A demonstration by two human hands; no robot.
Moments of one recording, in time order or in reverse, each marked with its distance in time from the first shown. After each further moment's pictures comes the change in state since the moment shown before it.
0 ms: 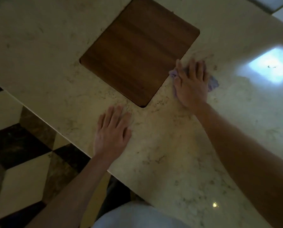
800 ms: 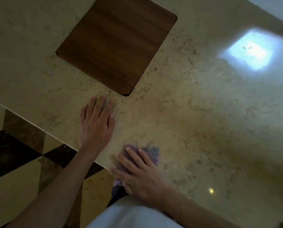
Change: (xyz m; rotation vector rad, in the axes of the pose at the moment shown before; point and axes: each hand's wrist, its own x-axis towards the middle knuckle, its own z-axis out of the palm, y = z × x) left_hand -0.002 0.003 0.001 -0.024 0.069 -0.011; right_hand -0.291 -0.093 0.016 0.153 -0.319 -0.646
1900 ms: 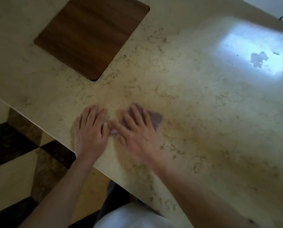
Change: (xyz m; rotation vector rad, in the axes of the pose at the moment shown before) left_hand -0.075 0.110 0.032 0.034 -0.034 -0.156; right_hand -0.033 0.109 -0.016 -0.040 0.250 0.224
